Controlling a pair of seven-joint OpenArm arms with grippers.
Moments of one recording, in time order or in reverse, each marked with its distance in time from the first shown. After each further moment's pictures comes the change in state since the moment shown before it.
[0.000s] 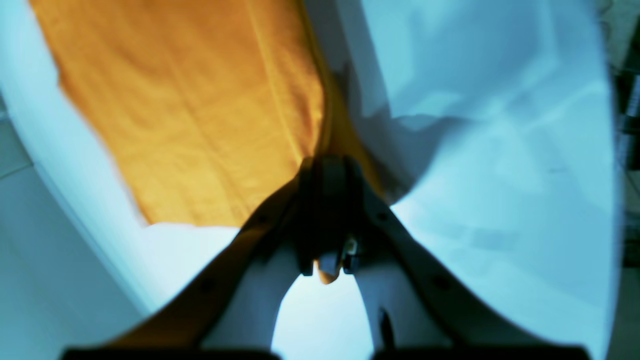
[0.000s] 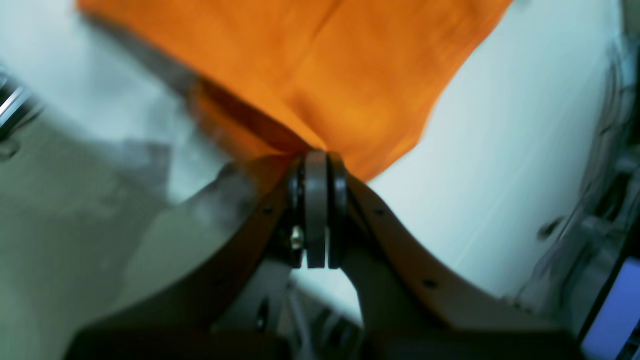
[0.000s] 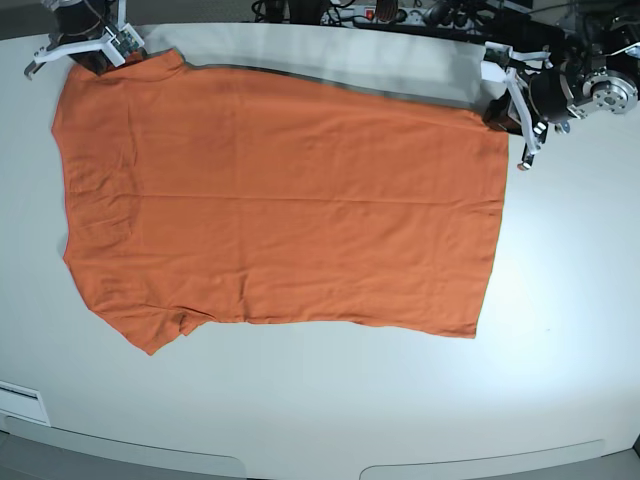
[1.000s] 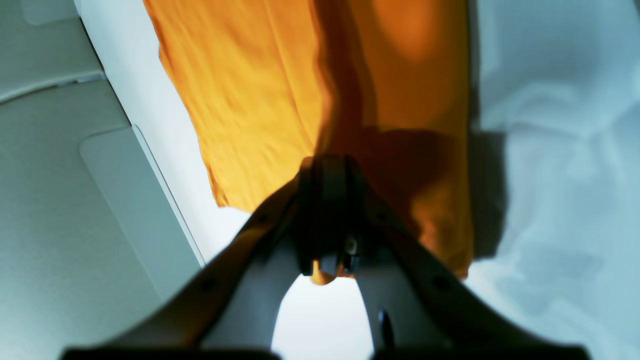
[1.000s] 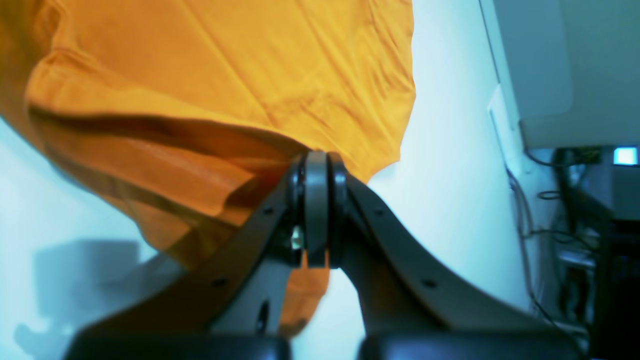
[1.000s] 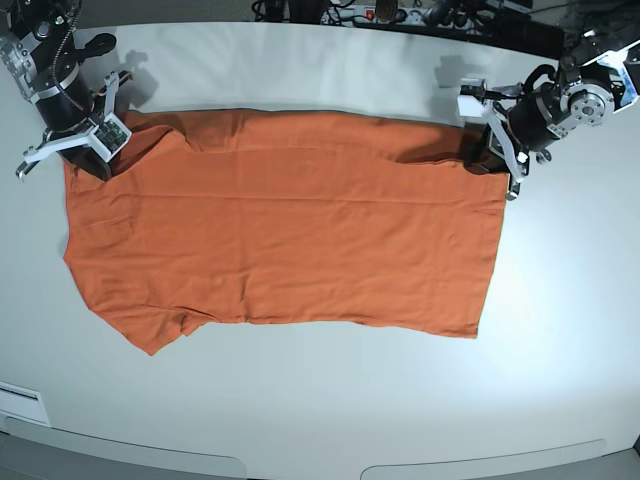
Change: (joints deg) left arm -3.9 9.9 0.0 -5.7 6.0 5.5 1.9; right arm 21.9 7.6 -0.1 -3.5 12.7 5.5 6.3
